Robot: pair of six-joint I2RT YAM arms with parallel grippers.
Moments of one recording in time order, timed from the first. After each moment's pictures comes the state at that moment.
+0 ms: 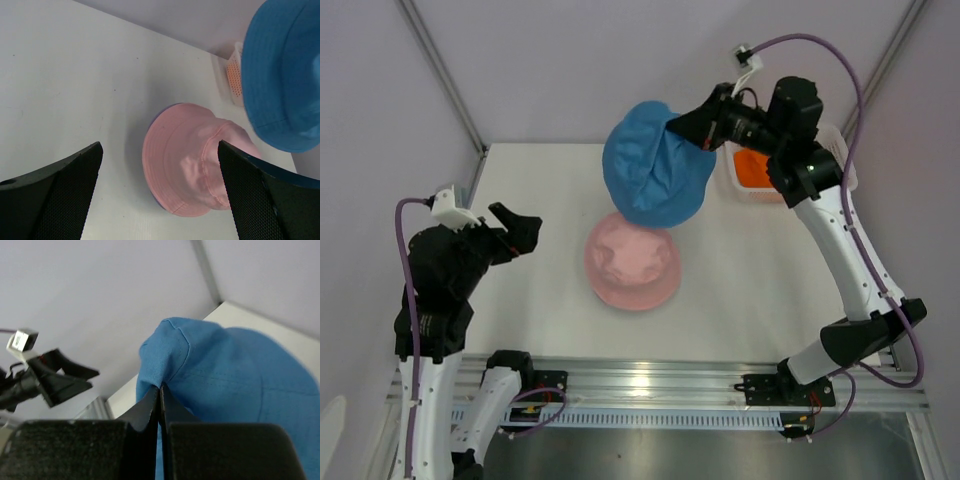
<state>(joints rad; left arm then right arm) -0.05 0.64 1.11 -0.70 0.14 -0.46 0.39 1.53 1.91 -0.31 -0.61 0.48</state>
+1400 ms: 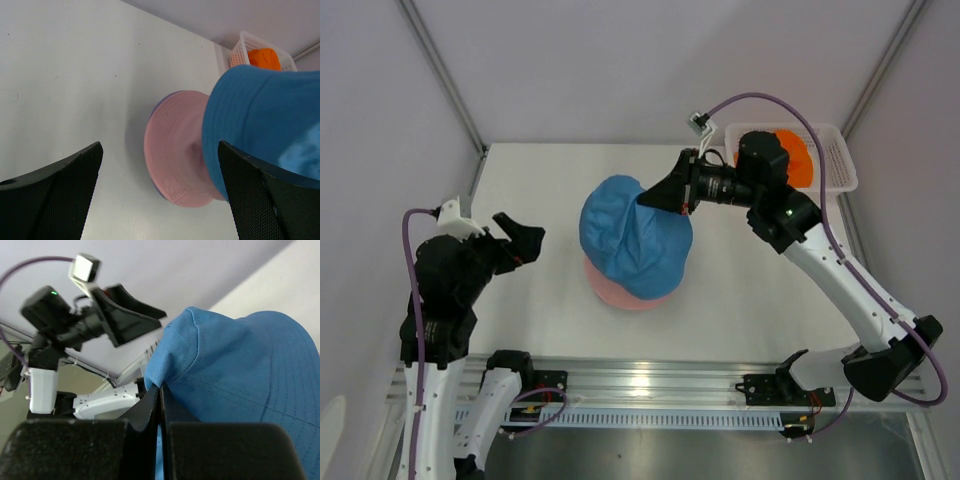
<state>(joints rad) -0.05 0.59 1.03 -0.74 0.13 -0.48 0.63 1.35 1.58 -0.26 -0.69 0.62</state>
